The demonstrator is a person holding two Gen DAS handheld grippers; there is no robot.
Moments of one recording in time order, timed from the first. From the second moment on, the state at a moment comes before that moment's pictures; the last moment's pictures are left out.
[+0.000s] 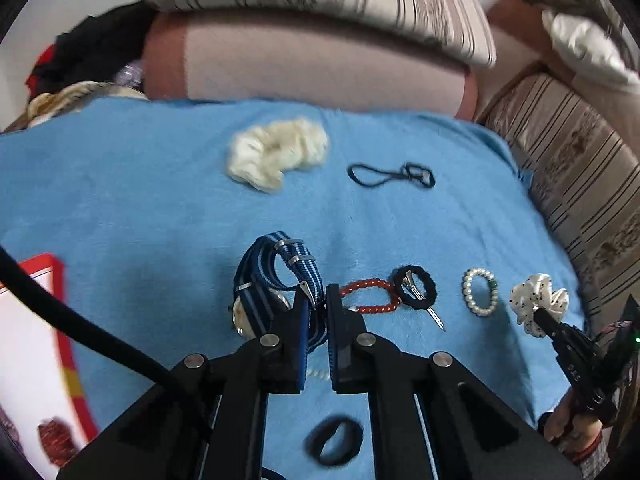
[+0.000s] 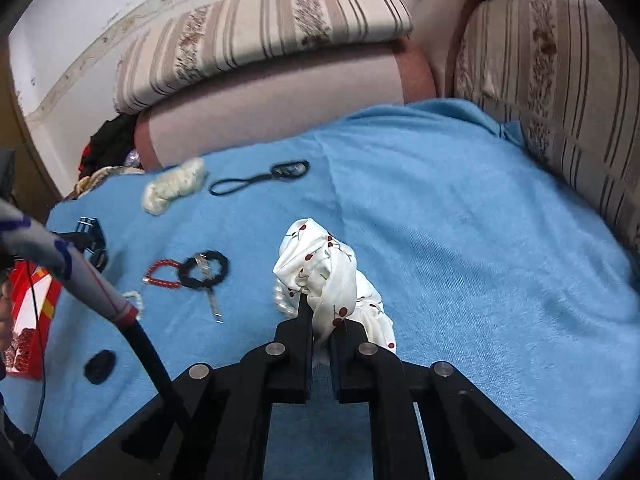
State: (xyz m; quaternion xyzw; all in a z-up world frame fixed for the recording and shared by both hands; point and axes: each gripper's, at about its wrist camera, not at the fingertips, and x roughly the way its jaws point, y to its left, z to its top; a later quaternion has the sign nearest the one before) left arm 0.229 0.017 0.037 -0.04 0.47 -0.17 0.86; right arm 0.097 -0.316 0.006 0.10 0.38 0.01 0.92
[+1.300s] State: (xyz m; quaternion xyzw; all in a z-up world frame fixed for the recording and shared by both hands) left arm 0.154 0.412 -0.033 -0.29 0.45 0.04 0.84; right arm 0.149 0.077 0.034 0.00 0.45 0.36 0.82
